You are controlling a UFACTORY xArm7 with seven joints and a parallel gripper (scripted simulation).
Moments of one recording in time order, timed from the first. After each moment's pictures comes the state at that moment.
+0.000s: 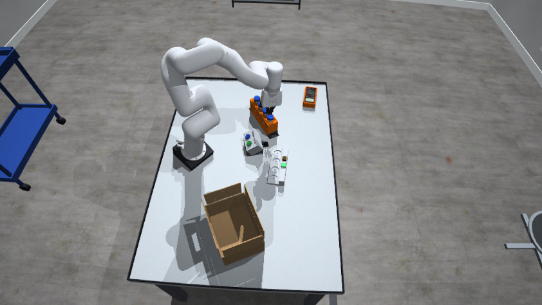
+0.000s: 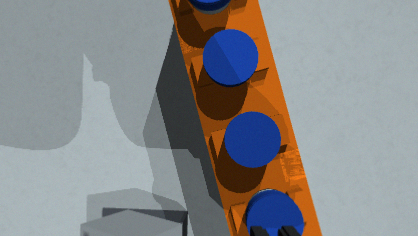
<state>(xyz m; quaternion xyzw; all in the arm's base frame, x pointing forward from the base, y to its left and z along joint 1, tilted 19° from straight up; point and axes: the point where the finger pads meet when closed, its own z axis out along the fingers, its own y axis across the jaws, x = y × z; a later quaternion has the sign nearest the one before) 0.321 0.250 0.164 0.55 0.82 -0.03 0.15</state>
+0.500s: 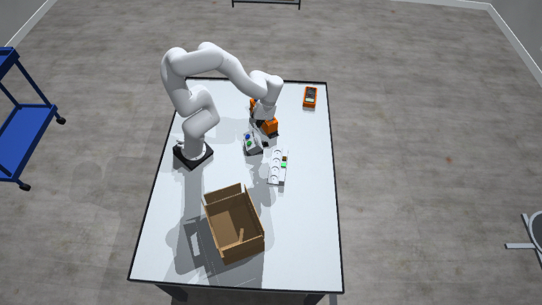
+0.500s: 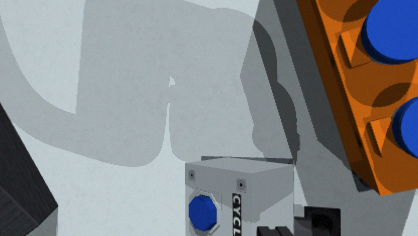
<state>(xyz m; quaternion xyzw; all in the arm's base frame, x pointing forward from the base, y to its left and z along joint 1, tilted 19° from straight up) 0.283 0.170 0.149 0.58 0.80 -0.12 0.09</state>
